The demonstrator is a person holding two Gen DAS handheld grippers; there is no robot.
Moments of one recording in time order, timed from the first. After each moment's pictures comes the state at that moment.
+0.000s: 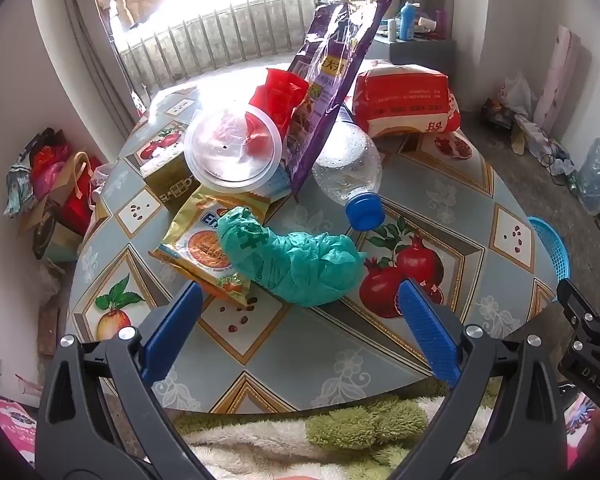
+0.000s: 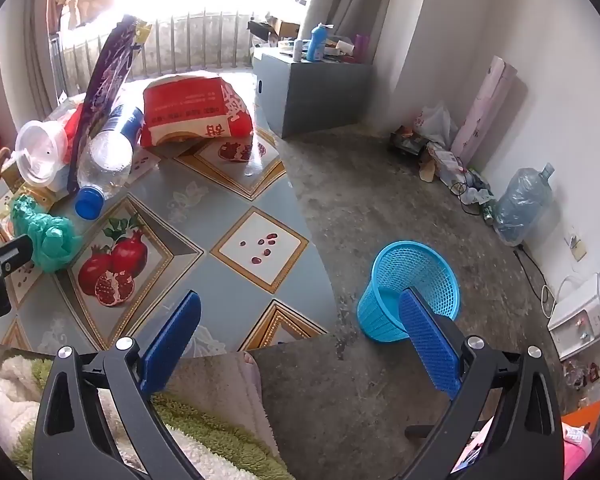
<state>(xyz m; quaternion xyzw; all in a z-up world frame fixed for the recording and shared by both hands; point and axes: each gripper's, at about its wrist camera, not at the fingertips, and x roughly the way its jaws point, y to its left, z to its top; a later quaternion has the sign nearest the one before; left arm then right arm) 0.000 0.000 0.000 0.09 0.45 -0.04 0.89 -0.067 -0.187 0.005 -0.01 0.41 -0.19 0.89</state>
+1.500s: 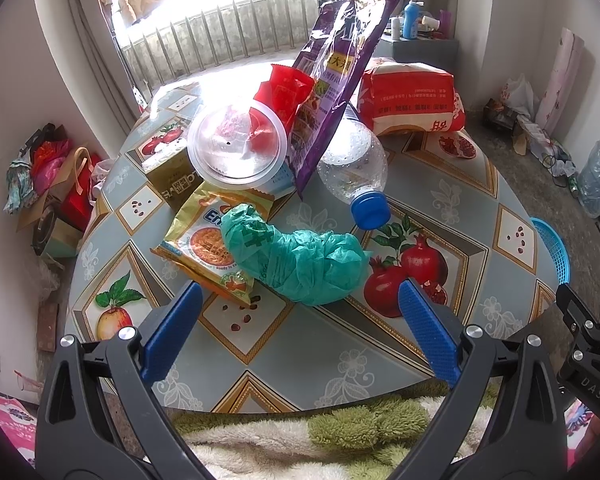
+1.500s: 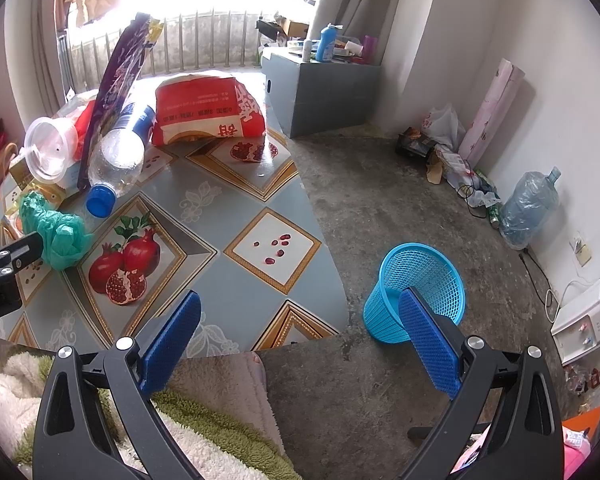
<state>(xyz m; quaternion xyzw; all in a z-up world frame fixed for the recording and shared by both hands) 0.001 0.002 0.004 0.08 0.45 -0.04 0.89 -0.065 -0.183 0.007 -0.01 0.41 -0.18 0.89</state>
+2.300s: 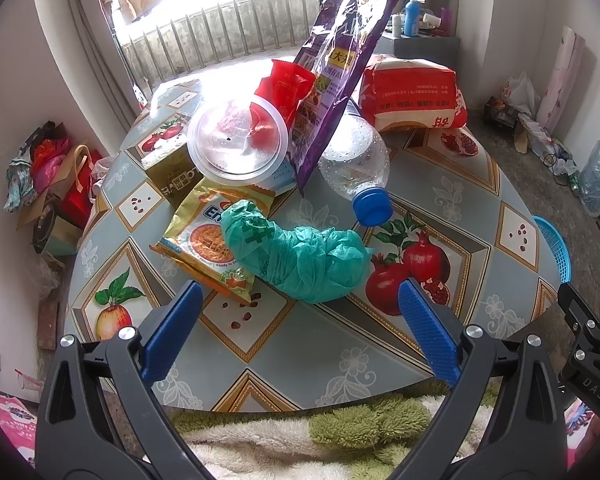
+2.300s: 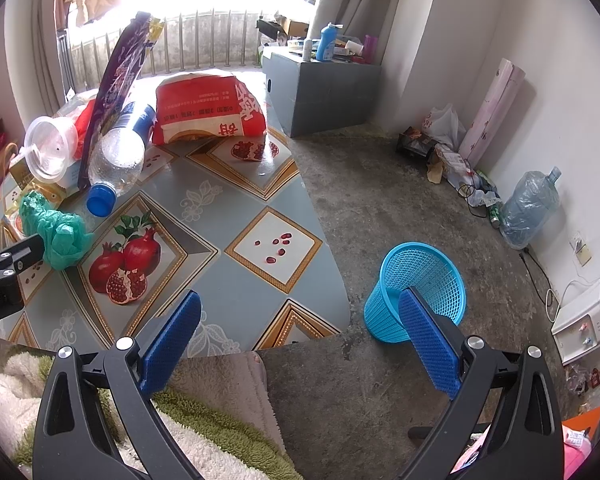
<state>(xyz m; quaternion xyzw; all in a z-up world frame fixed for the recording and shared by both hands) -0.001 0.005 0.004 0.08 0.45 -0.04 0.89 -0.065 -0.181 0.006 -0.01 0.41 -0.18 0.89</state>
